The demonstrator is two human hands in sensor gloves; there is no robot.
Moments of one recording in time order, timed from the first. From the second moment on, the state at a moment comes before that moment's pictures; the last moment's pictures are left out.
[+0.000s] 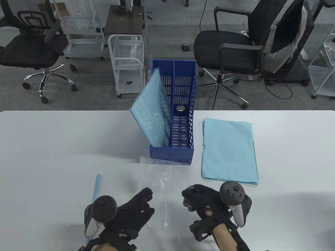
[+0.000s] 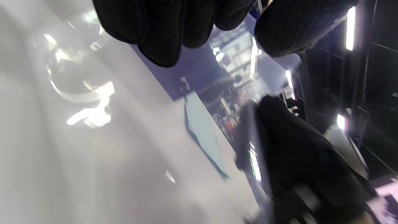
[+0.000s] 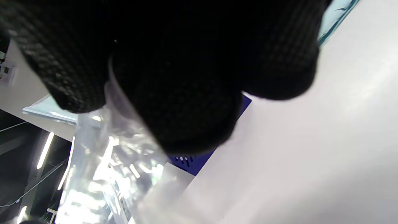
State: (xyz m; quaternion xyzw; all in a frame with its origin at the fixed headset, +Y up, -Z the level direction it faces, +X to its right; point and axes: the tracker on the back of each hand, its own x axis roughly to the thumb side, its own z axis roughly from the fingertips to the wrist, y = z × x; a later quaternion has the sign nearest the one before) left_hand -0.169 -0.728 -0.226 -0.14 -0.18 0.50 0.83; right_hand 0.138 -0.718 -0.270 -0.03 0.03 0.86 0.50
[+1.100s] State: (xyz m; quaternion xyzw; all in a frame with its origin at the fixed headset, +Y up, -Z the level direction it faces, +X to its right) left_hand -0.233 -0.726 -0.247 -0.15 0.01 0.48 0.86; right_hand 0.146 -0.721 -0.286 -0.03 0.05 0.93 0.36
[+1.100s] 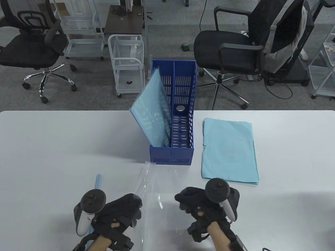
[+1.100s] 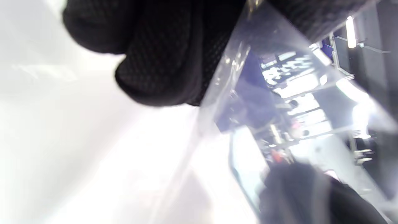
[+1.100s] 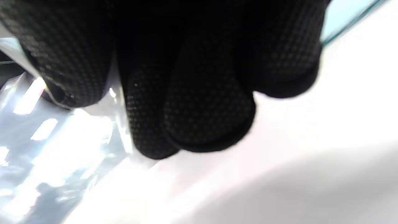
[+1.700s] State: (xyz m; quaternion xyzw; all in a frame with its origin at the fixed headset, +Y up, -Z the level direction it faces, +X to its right) left_hand -0.283 -0.745 -0.271 -0.26 0.11 0.33 0.90; right_hand 0.216 -0.746 -0.303 -0.16 0.08 0.97 0.16
